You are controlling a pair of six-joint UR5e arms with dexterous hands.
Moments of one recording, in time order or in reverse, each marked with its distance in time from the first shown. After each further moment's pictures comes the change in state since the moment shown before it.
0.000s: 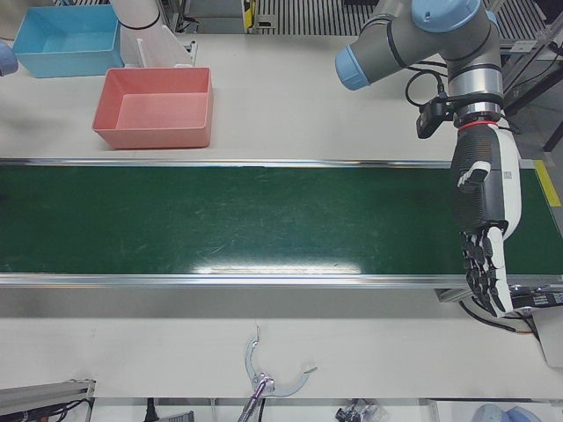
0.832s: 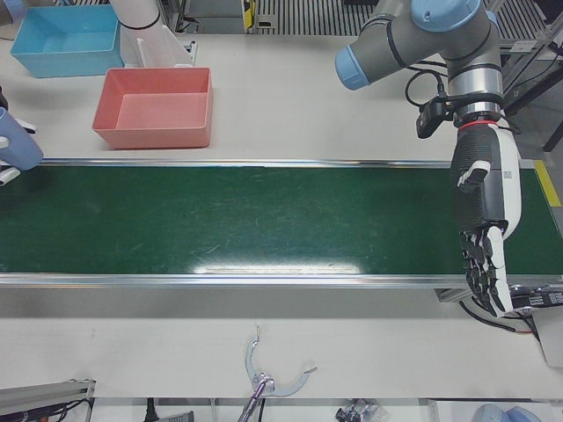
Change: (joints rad) left arm 0.000 0.000 -0.001 0.000 0.000 0.000; right arm -0.154 -0.018 0.267 -0.035 -0.012 -0.076
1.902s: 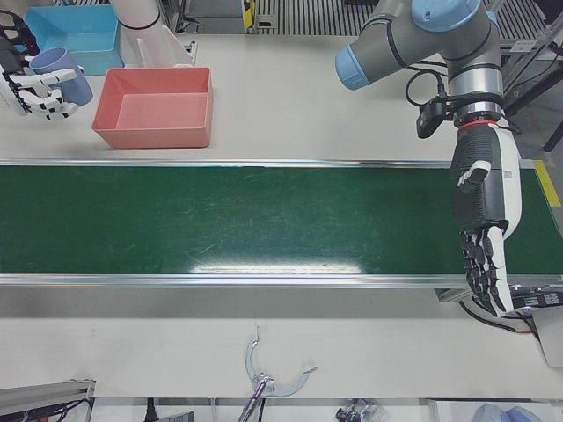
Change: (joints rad) left arm 0.000 0.000 0.000 0.000 0.000 0.000; right arm -0.262 -0.107 0.259 -0.021 0.009 -0.235
